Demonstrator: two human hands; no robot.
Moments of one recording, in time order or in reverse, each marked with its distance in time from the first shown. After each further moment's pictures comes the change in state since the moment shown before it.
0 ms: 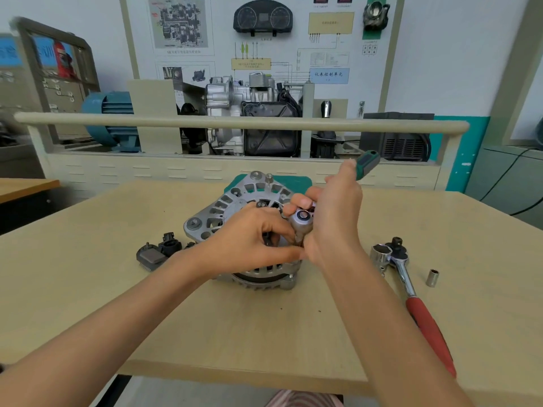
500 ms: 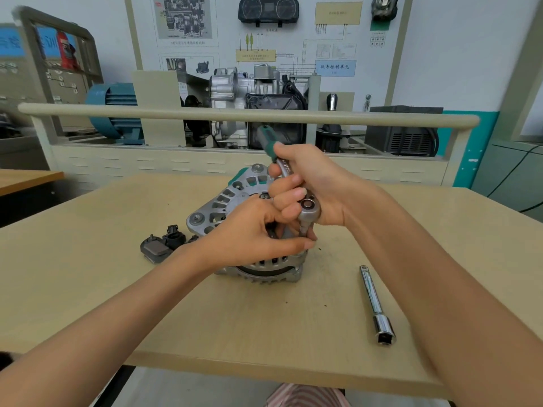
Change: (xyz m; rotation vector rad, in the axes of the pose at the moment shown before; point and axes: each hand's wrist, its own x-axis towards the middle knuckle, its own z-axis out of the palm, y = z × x) left_hand -0.003 -0.001 0.000 -0.100 0.018 0.015; right_hand 0.014 -0.023 0.019 -0.477 -0.573 0.549
